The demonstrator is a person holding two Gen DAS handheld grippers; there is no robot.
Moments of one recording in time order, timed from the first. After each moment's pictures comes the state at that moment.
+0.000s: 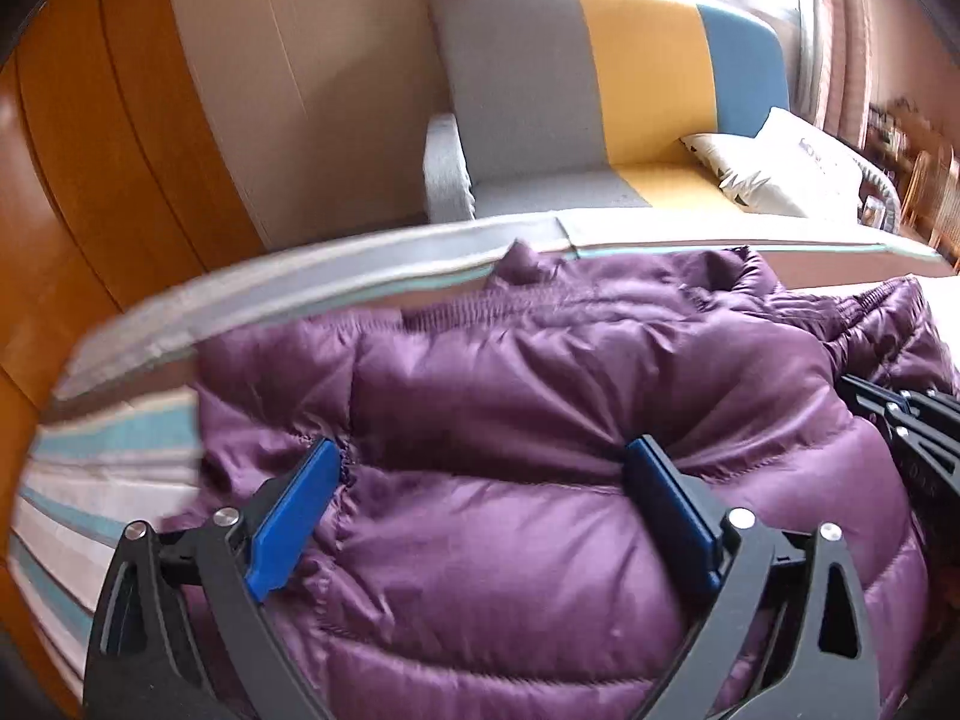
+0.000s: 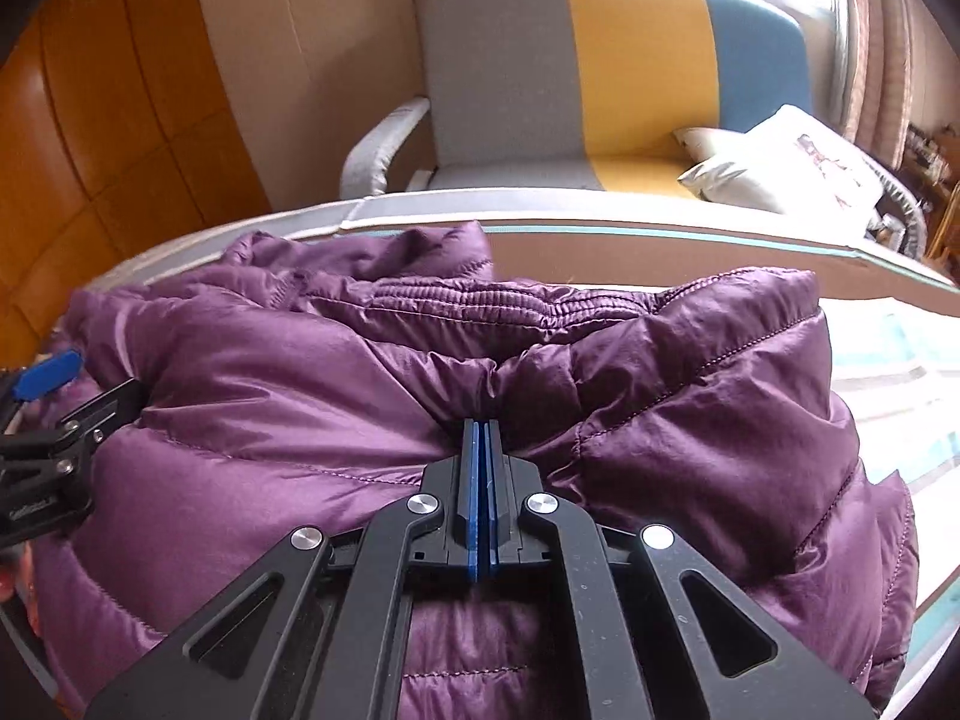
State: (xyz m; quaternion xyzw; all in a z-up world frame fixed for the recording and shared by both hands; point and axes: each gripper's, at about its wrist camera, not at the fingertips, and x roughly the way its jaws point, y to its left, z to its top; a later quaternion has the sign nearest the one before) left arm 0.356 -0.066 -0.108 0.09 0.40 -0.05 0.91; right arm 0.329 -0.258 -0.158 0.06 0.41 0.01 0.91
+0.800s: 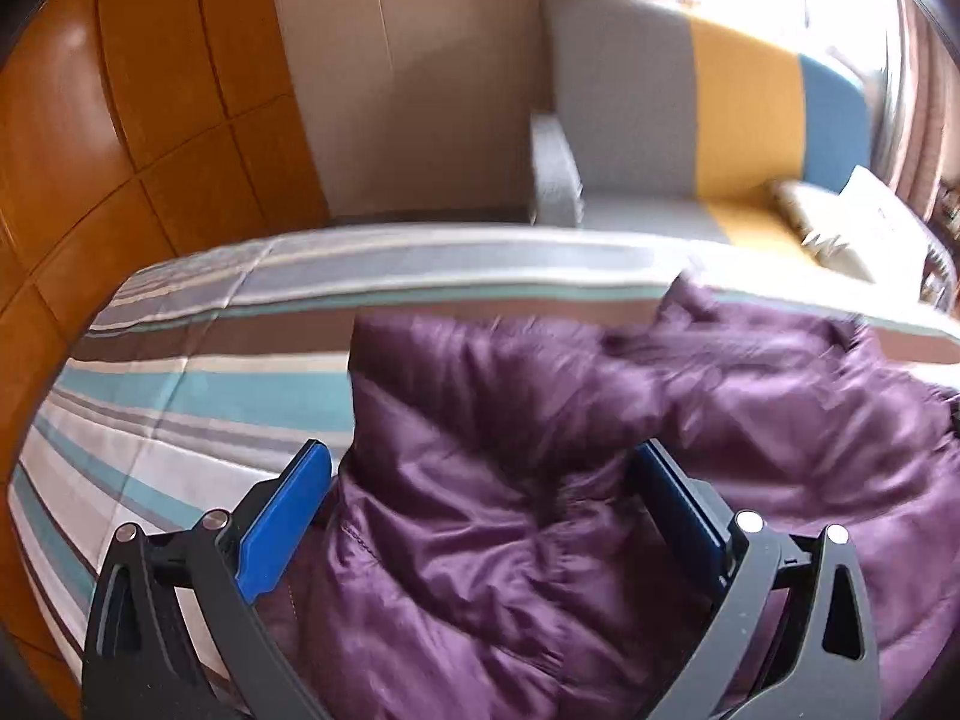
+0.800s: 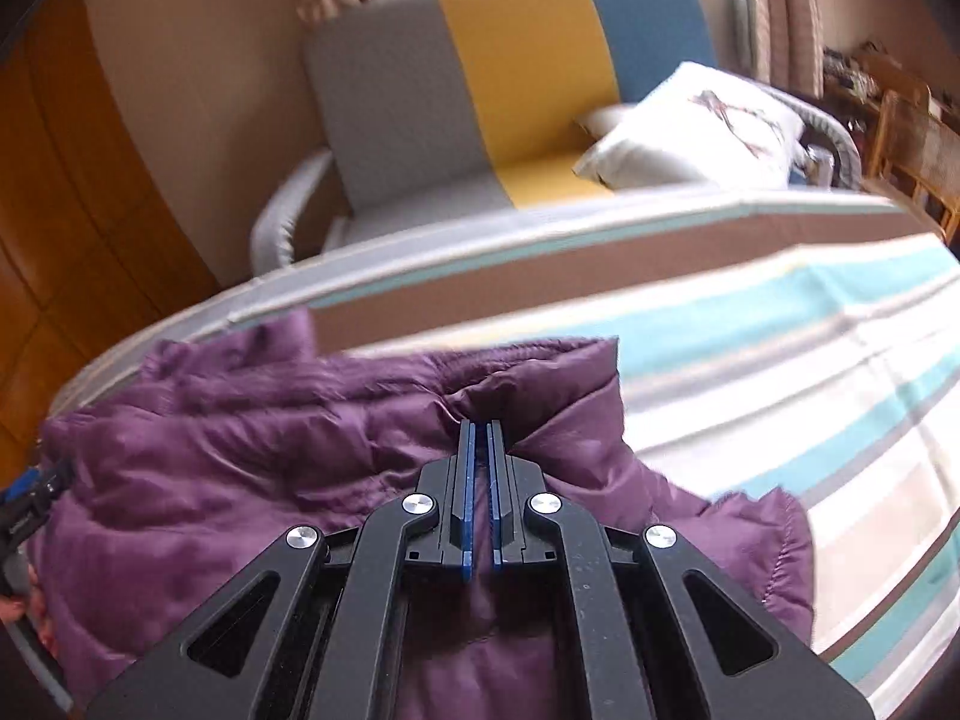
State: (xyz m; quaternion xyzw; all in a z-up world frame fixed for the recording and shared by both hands) left arm 0.385 0.001 -0.110 0.05 0.41 0.04 0.91; right arm 0.332 -0.348 -0.153 0.16 0.40 -0.06 0.90
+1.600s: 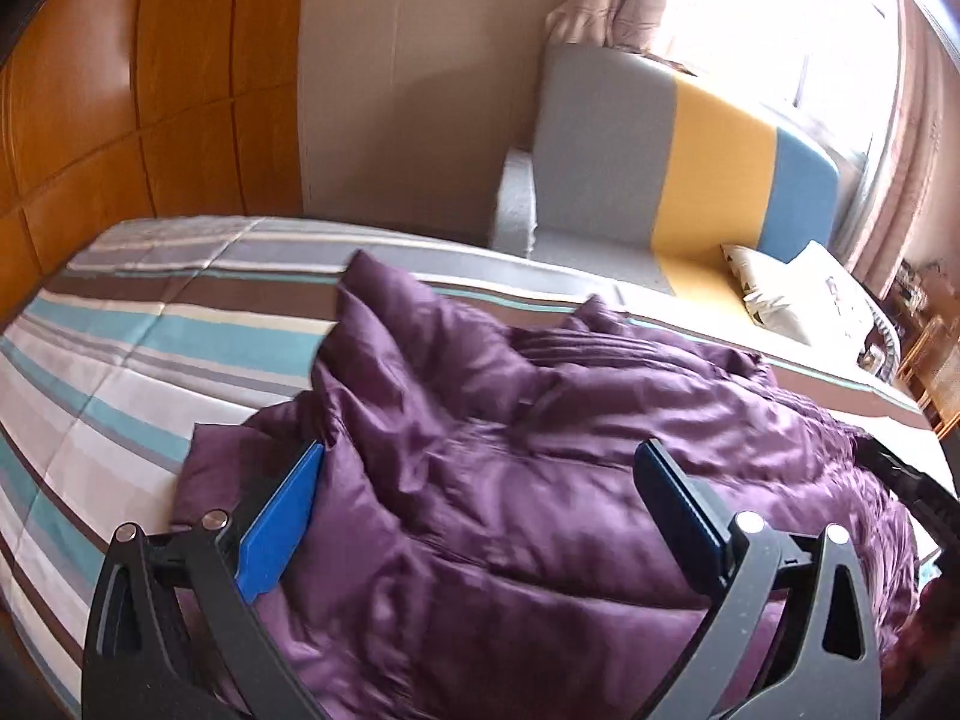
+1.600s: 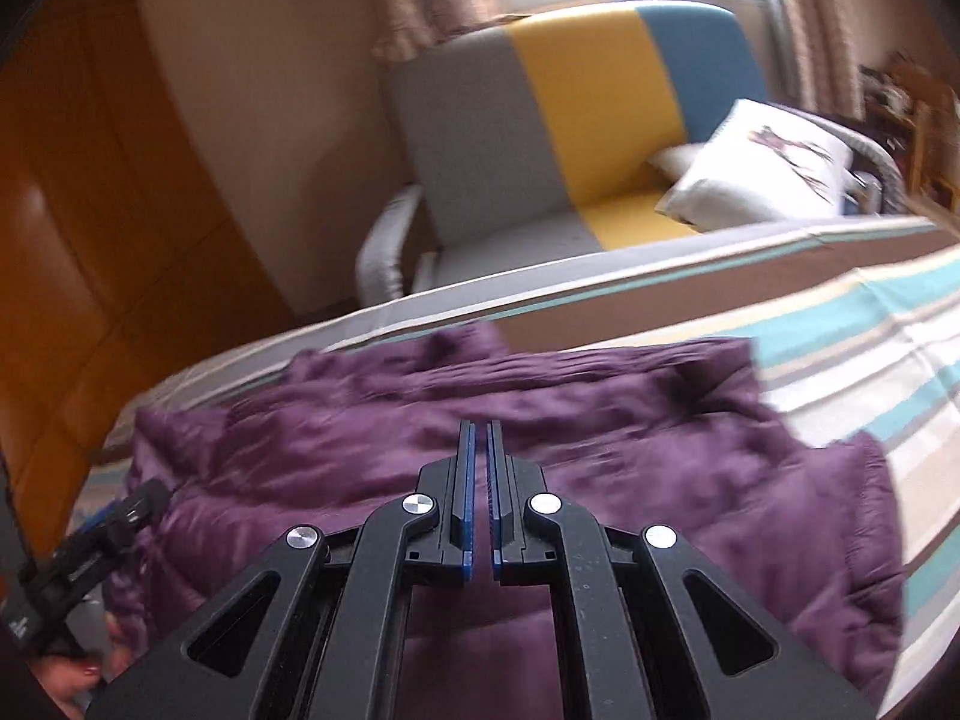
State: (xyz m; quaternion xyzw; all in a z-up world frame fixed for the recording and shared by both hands) left arm 0.319 -0.022 -0.087 -0.04 0.36 0.00 0.93; right arm 0.291 -0.263 -0.110 0.17 0.34 0.02 0.93
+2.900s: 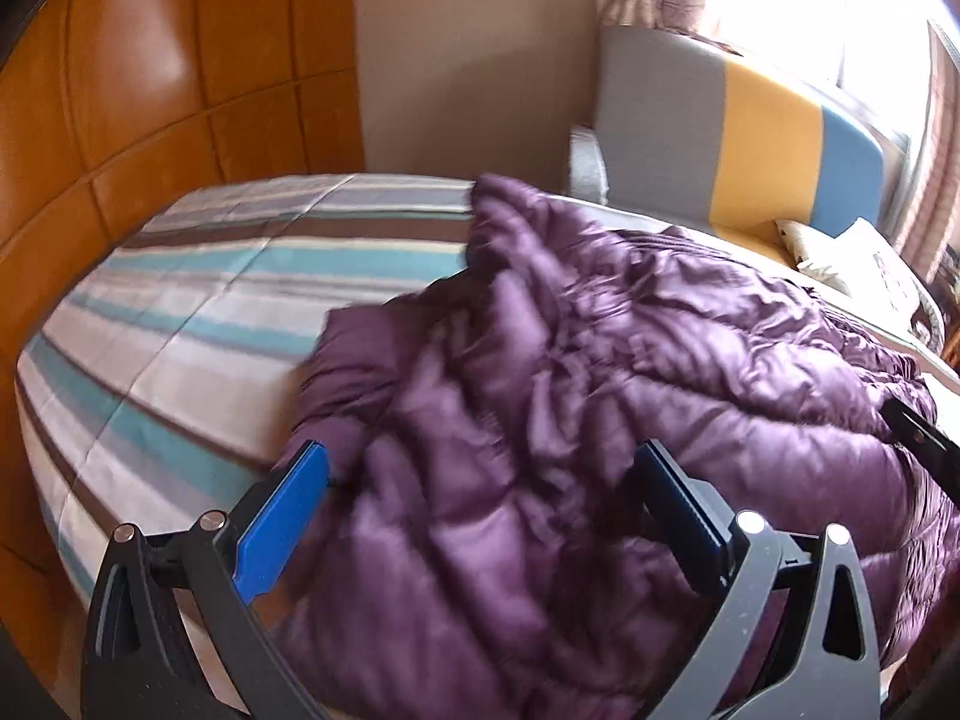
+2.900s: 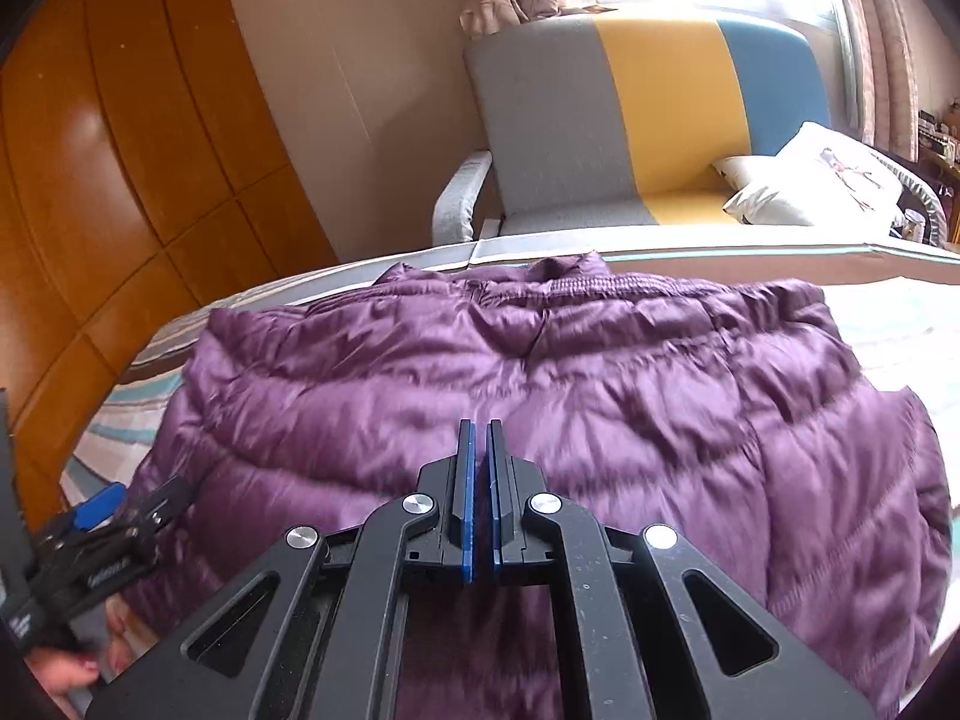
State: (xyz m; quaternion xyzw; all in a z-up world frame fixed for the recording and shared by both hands) left arm 0.248 0.031 -0.110 -0.04 0.39 0.07 0.92; right arm 0.254 -0.219 -0.114 0.12 0.35 0.08 0.93
